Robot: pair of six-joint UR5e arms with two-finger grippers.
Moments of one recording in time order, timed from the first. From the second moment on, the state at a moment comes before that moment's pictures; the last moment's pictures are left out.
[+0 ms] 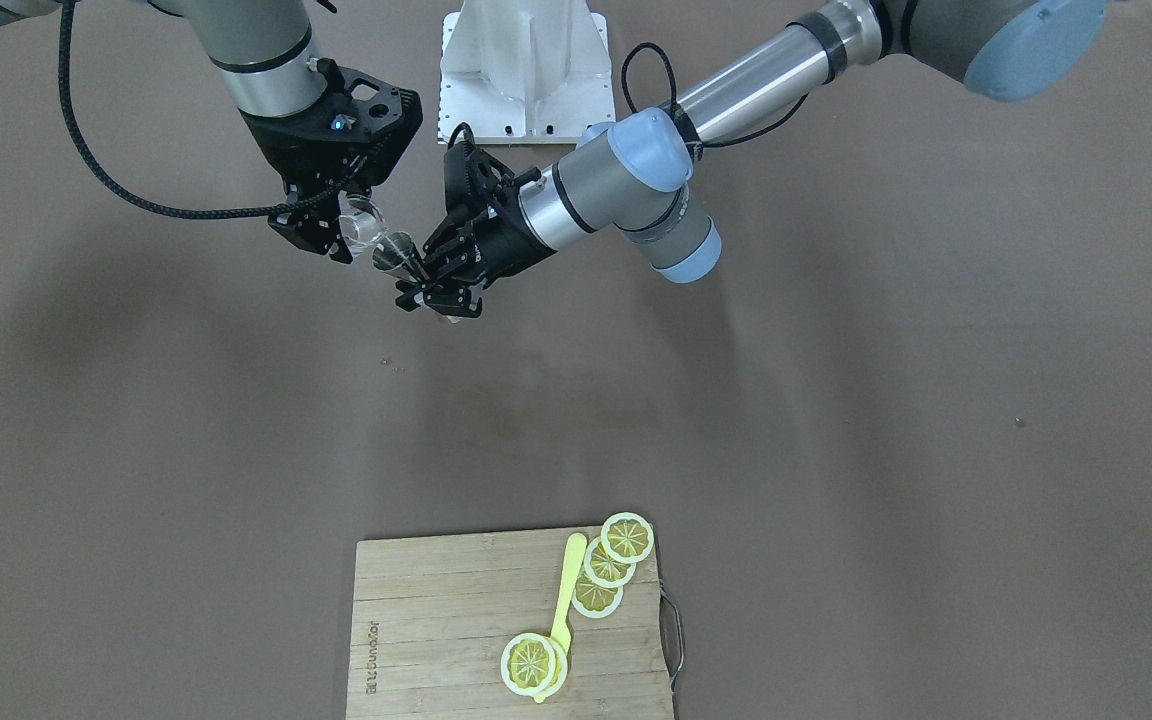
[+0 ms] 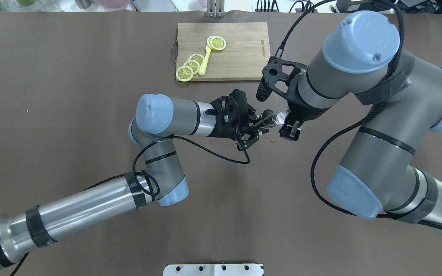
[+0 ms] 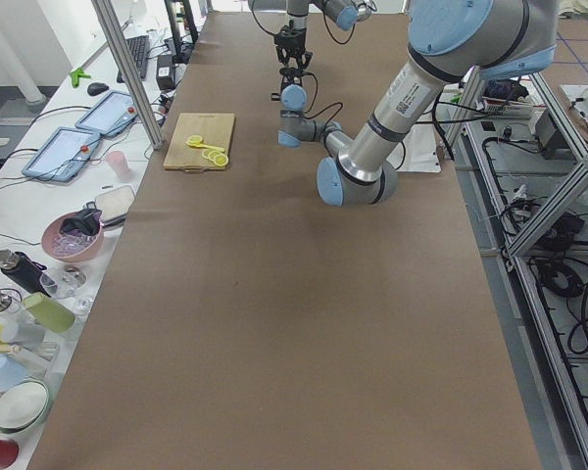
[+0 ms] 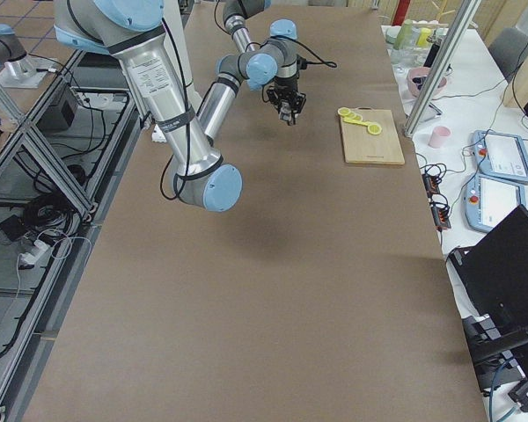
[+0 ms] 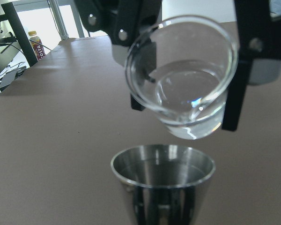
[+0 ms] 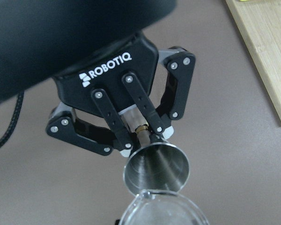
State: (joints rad) left arm -0.50 -2.45 -1.13 -2.91 -1.90 -0.03; right arm 0.69 -1.00 2.04 -1.87 1.98 -0.12
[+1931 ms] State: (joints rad) left arm -0.50 -2.45 -1.14 -2.91 -1.89 -0.03; right arm 0.67 -0.84 1.98 -2.19 1.89 -0.25
